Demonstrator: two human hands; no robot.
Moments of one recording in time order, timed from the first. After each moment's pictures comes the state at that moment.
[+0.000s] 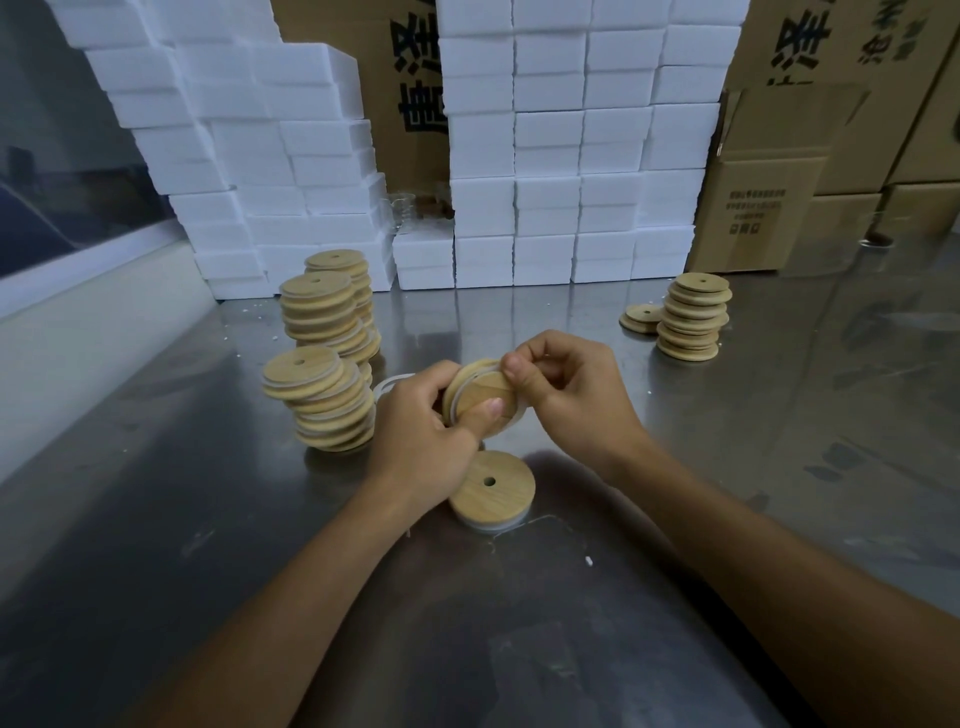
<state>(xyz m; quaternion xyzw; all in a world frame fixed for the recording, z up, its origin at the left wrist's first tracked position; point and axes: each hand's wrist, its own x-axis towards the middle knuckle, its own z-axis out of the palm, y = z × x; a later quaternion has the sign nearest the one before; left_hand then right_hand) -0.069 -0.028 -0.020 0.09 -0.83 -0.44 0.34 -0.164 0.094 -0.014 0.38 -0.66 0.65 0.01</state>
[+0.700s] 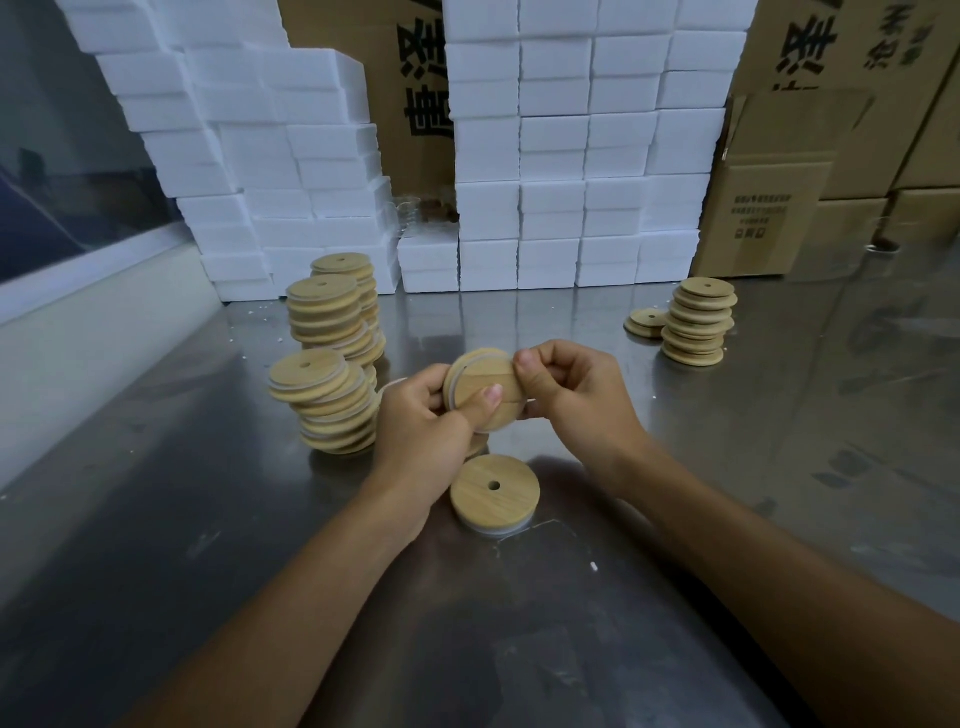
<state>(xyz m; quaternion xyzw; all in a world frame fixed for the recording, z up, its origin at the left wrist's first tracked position) -0.071 -0.023 -0.018 0.15 -0.69 -0.64 0.30 -0.162 0.092 -0.015 0.32 -0.62 0.71 -0.07</state>
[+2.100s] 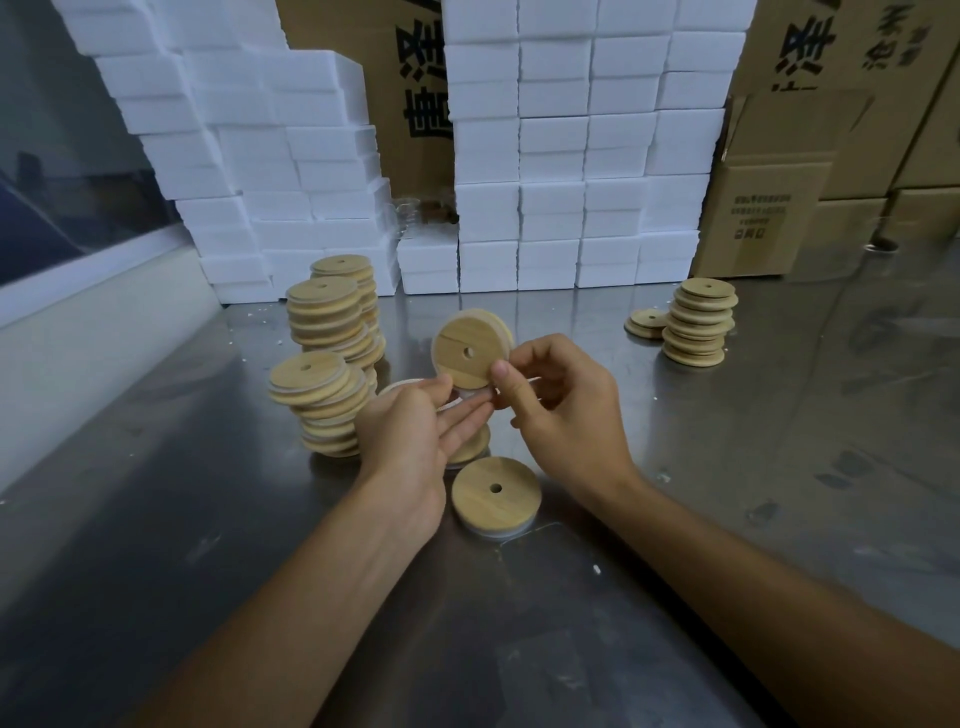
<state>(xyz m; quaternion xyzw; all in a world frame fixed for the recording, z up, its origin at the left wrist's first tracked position) -0.069 -0.015 0.001 0.23 -0.41 -0.83 0.30 -0.149 0.082 -0.024 0.36 -0.65 0.66 0.10</state>
